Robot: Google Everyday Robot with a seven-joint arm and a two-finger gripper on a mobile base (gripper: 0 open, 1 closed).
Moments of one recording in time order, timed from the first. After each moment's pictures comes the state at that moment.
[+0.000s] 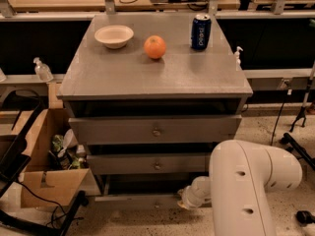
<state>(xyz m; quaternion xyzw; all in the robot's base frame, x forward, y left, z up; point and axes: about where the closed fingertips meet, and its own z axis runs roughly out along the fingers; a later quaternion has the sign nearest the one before) 0.542 -0.127 0.182 -0.69 0.70 0.06 0.18</state>
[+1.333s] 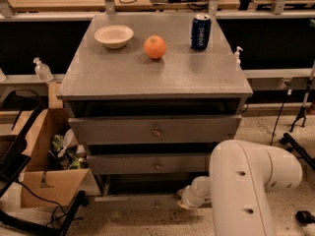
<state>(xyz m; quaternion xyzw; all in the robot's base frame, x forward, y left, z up) 0.542 -0.127 0.182 -0.69 0.70 0.06 0.18</state>
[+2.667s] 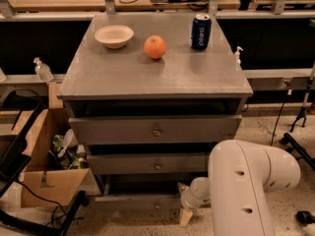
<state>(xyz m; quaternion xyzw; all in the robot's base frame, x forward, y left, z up) 0.540 -0.125 0.180 -0.69 0.70 0.06 0.18</state>
